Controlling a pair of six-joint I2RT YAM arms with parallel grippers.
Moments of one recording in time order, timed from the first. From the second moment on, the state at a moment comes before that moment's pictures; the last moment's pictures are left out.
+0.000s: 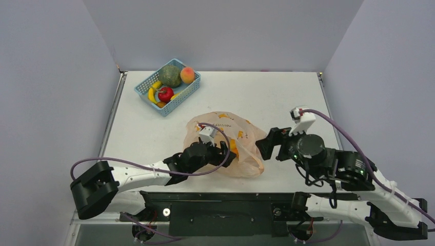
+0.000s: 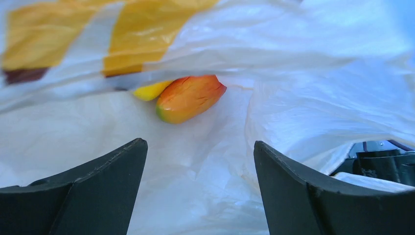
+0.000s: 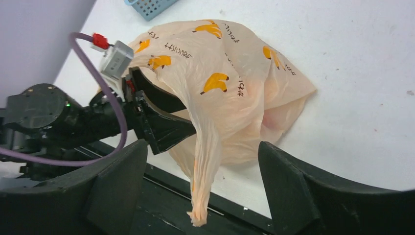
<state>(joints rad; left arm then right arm) -1.04 1.31 0.56 0.41 -0.19 -0.68 1.16 0.74 1.25 -1.01 0.60 0.65</state>
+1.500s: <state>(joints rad) -0.96 1.55 0.66 0.47 -0.03 -0.66 1.26 0.98 0.98 -1.02 0.81 0.78</state>
